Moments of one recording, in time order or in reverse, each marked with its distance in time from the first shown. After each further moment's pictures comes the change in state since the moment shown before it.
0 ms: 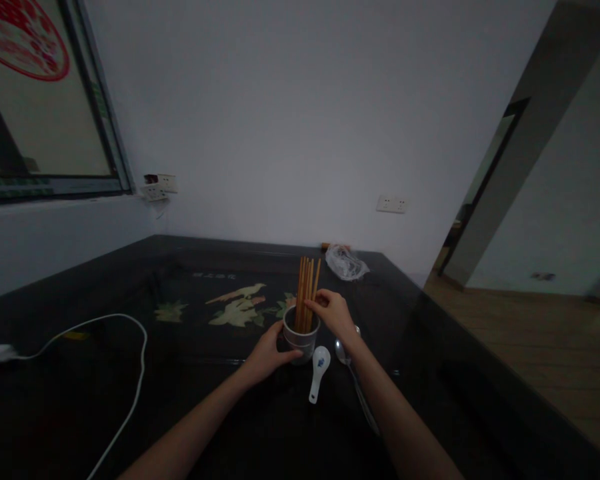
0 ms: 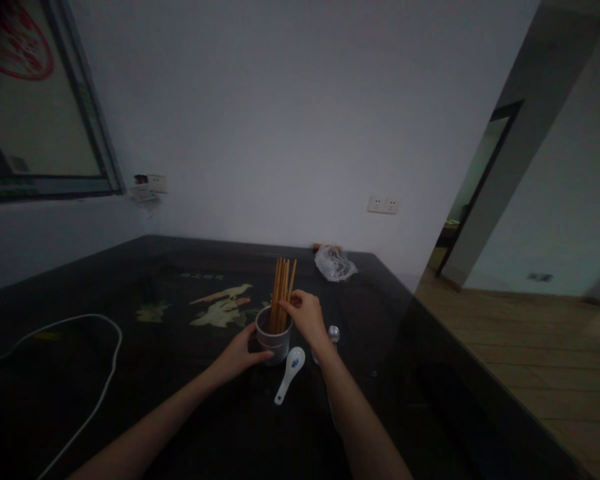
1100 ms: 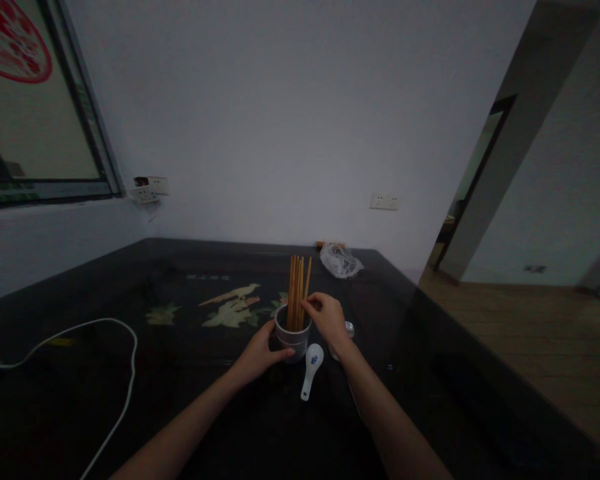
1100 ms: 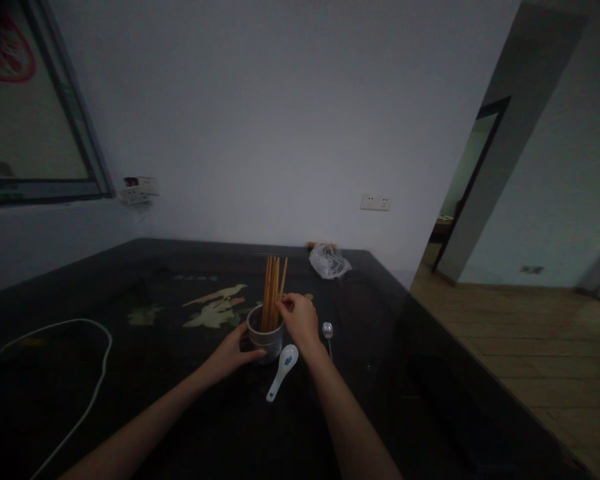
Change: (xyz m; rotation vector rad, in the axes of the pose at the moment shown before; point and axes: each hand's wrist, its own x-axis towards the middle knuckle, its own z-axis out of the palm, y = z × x) left_hand 0.000 0.004 0.000 0.032 -0.003 0.002; right_hand -0.015 0.003 0.002 -0.164 0.048 0.020
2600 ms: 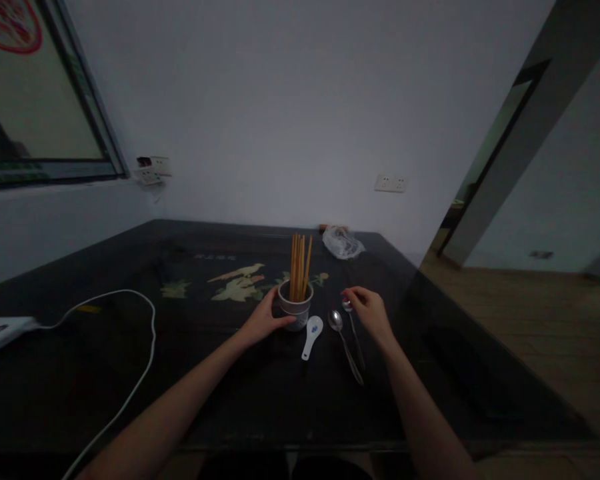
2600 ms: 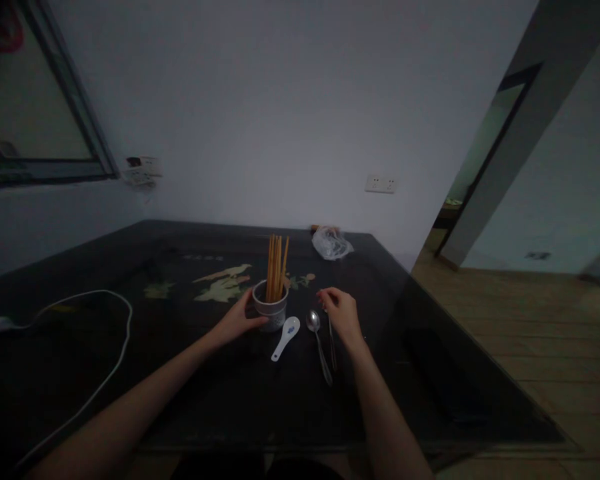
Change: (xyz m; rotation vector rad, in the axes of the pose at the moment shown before) left_hand 0.003 -0.004 -0.005 0.004 -0.005 0.099; right_hand -0.044 0.045 -0.067 0.242 0.044 0.104
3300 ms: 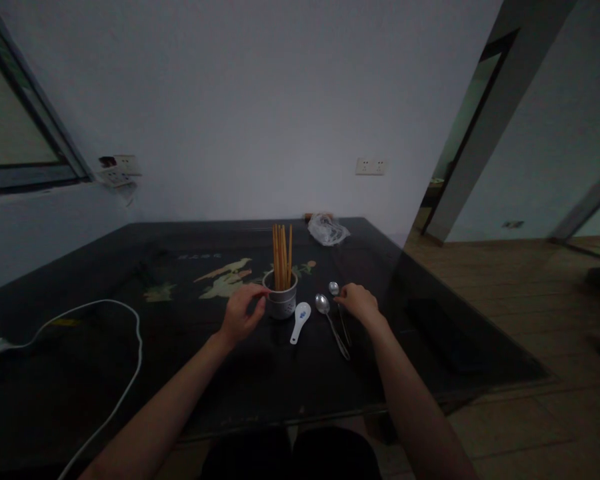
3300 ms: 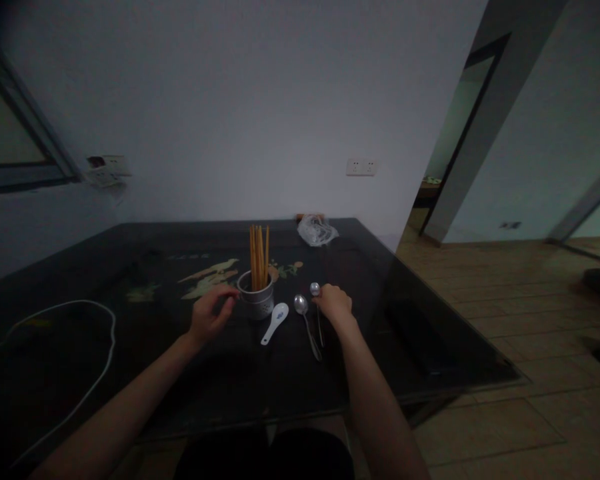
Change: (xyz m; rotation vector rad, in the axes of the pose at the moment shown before) left_hand -0.022 0.045 -0.008 0.639 0.268 0.606; right_hand -0.006 0.009 -0.009 -0.847 -0.324 0.406
